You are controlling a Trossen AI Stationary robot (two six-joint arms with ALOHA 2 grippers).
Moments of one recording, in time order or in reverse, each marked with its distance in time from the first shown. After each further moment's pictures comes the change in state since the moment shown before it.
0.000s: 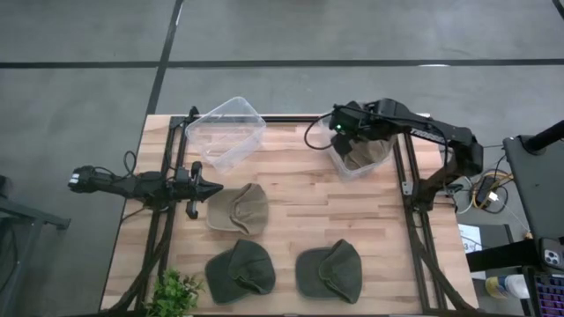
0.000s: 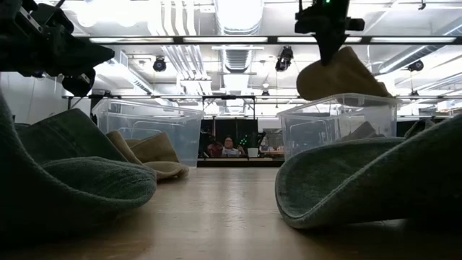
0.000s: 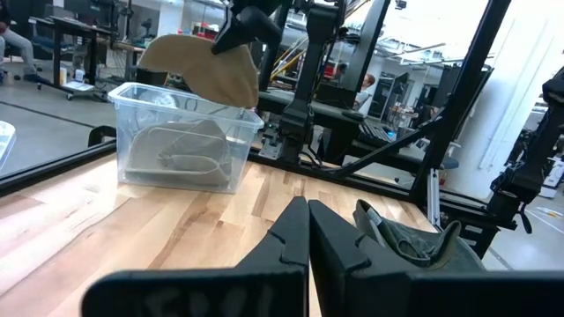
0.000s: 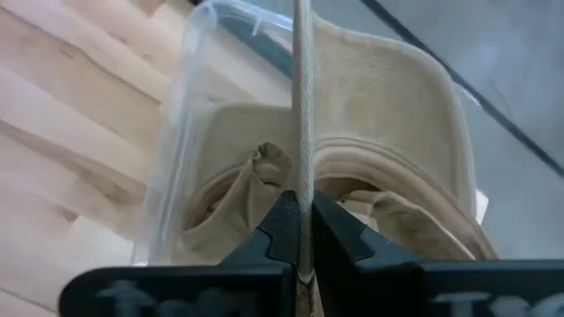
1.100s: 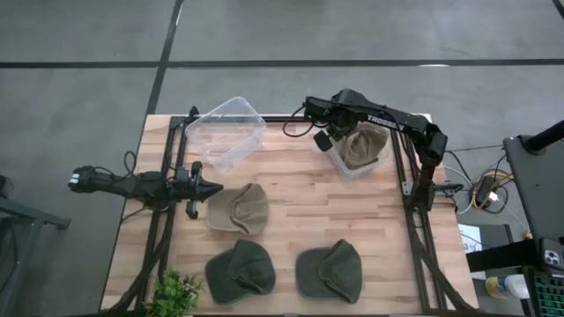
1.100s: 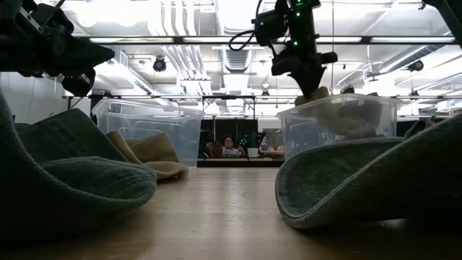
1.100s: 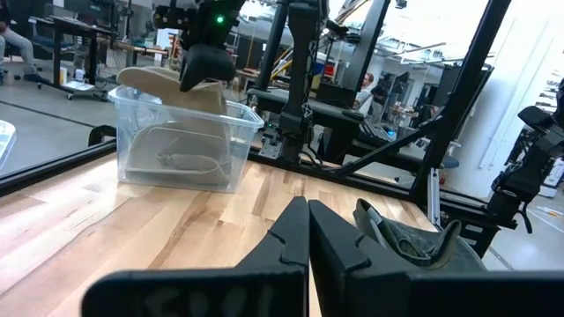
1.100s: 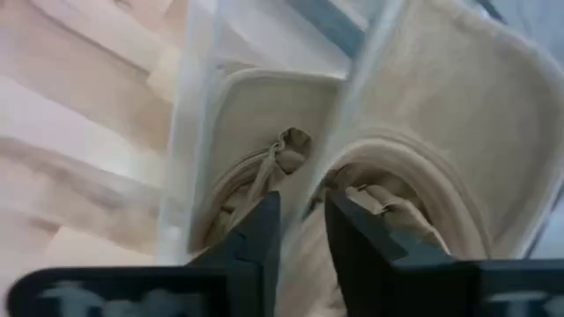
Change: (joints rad) left arm 0.000 0.000 0.000 -0.002 0.000 0.000; right arm -0.132 0.323 0.159 -0.039 -0.146 -0.052
